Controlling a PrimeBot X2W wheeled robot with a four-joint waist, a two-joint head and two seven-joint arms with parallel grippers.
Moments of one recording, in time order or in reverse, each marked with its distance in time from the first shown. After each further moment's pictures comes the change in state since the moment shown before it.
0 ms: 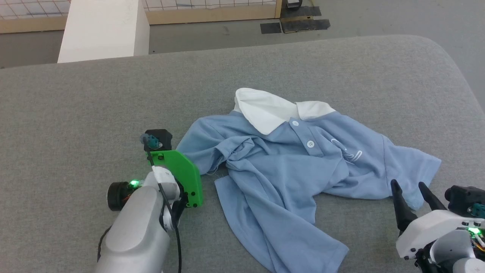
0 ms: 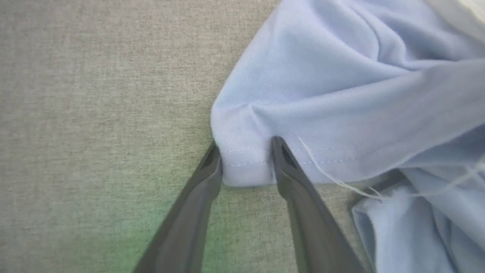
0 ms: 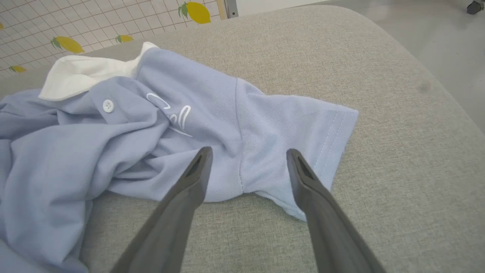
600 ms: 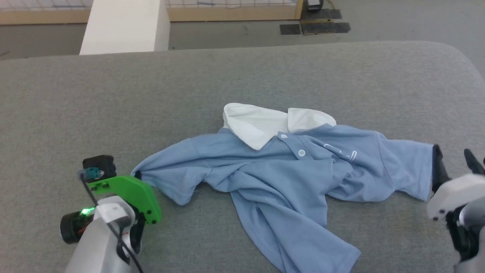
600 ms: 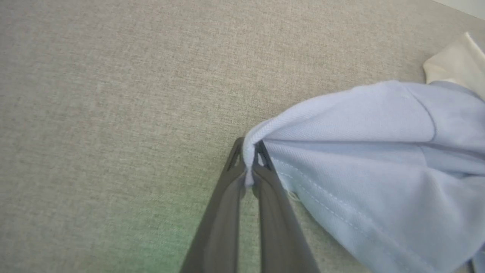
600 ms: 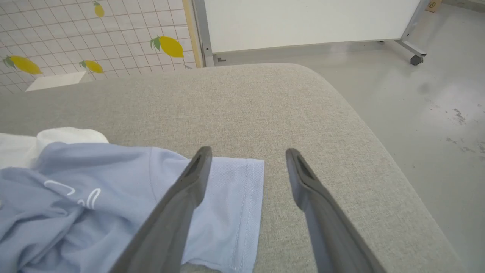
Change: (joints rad) left arm 0.205 0.103 0.145 -0.214 -0.050 0.080 -0.165; right arm -0.169 -0.002 -0.164 0.056 -0.162 0.000 -0.012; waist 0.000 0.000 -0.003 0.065
